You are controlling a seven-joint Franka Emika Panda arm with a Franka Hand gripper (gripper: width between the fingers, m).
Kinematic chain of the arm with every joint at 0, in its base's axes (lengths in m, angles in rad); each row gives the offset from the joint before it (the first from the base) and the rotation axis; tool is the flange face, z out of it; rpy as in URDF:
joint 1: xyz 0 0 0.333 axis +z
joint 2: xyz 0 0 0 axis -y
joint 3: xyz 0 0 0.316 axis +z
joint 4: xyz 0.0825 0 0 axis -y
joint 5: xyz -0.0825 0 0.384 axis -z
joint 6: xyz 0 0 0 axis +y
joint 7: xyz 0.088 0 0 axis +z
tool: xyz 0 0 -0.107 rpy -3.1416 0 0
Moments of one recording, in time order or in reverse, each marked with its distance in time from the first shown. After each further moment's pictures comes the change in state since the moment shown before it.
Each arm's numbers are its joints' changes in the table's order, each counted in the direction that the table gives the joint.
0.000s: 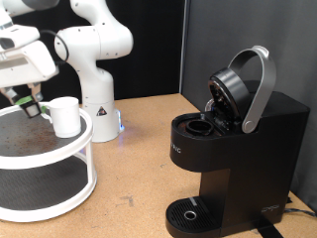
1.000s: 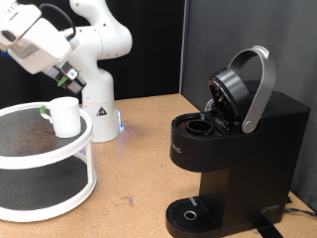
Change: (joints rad) arm 0.098 -0.107 -0.003 0.170 -0.448 0.298 -0.340
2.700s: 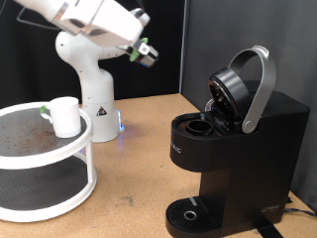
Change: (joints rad) arm 0.082 -0.038 0.190 0.053 -0.322 0.012 -0.365
